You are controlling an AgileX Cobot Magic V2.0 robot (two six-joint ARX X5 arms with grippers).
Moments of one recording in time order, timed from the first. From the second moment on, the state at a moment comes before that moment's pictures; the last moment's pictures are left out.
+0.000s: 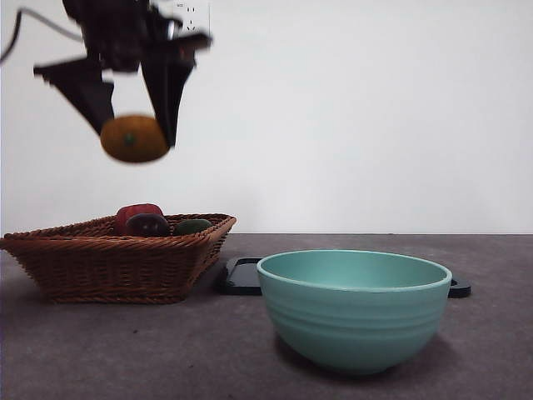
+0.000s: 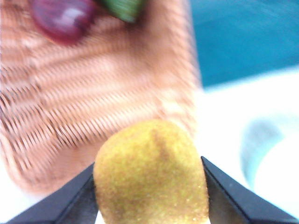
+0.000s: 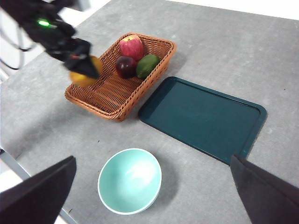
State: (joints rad) left arm -0.51 1.69 1.63 -1.18 0.03 -0.28; right arm 0.21 0.68 1.18 -1.03 -0.45 0.00
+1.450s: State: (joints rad) left arm -1.05 1.97 1.63 -1.00 0.02 -0.51; right arm 0.22 0.68 1.18 -1.09 -0.45 0.02
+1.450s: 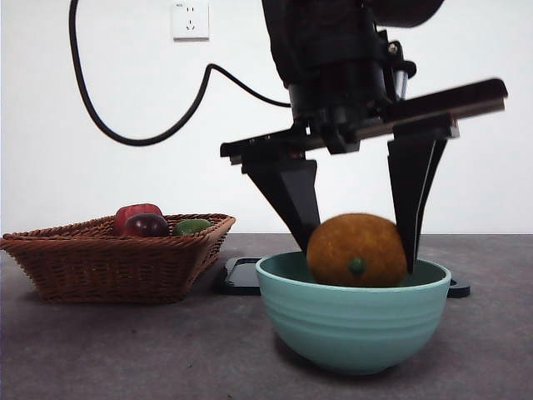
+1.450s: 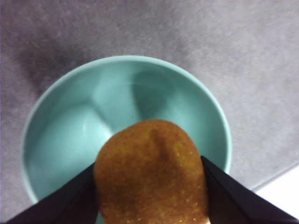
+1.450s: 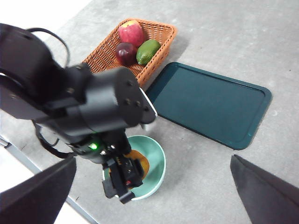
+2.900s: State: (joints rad) left arm -1.06 1.64 1.65 -1.14 -0.09 -0.43; right arm 0.22 0.68 1.18 -1.09 -0.45 0.03
